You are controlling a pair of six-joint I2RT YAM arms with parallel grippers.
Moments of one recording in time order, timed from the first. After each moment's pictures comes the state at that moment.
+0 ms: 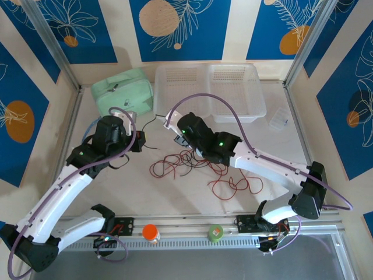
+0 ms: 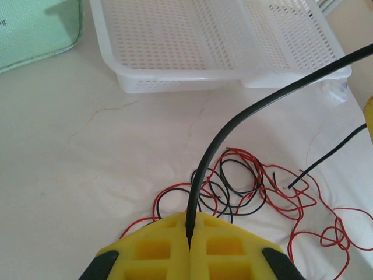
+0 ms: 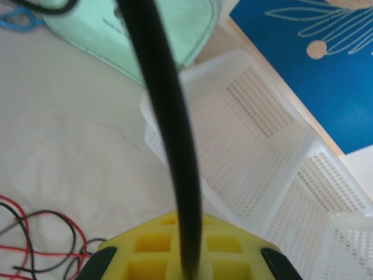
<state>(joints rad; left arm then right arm) -0.53 0.95 1.04 -0.70 0.05 -0.45 1.00 1.42 1.30 -0.46 0.52 -0.31</state>
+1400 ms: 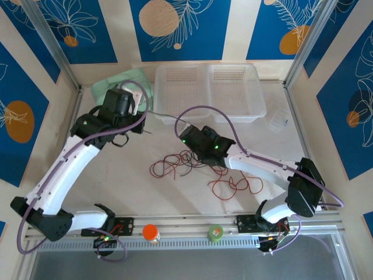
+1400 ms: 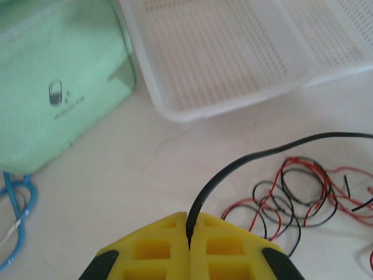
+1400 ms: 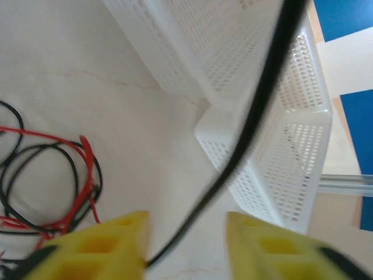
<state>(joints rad) -0.54 1.28 1.54 -0.98 -0.14 -0.18 0.94 1.44 1.13 -0.63 0.76 -0.31</state>
